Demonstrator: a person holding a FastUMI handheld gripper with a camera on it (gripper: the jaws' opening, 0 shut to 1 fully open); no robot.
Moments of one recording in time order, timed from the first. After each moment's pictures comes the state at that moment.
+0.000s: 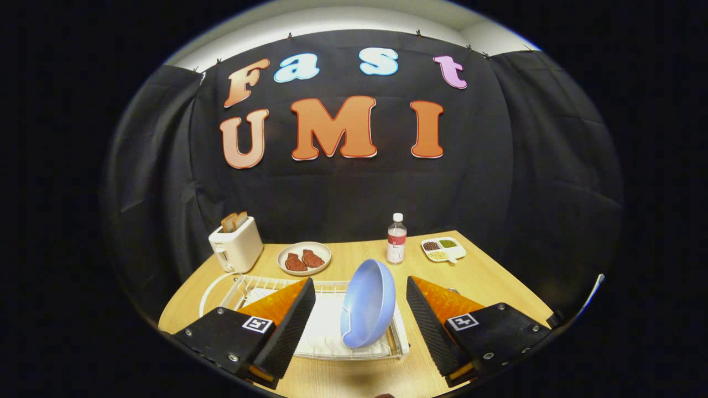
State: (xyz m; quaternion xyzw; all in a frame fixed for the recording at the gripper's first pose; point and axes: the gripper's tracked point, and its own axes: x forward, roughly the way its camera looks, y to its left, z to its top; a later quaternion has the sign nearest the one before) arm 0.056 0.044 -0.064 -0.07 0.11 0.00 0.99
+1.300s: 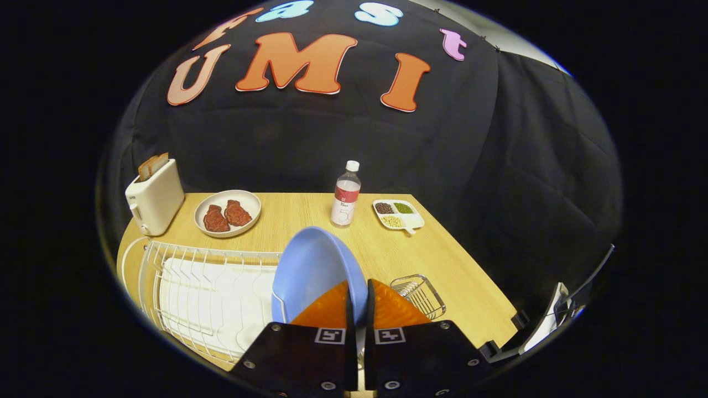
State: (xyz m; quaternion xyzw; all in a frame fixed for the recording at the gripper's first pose) arm 0.129 -0.011 -0.124 -0.14 0.22 -0.16 0.95
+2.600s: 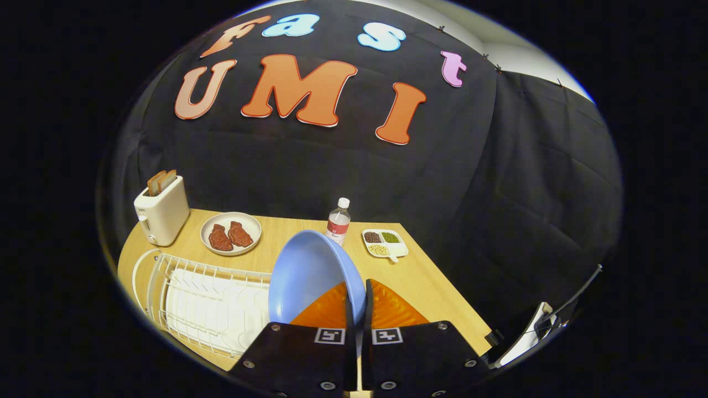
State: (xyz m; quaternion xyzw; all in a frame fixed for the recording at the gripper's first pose) arm 0.099 -0.007 -0.050 -0.15 0.16 -0.14 0.96
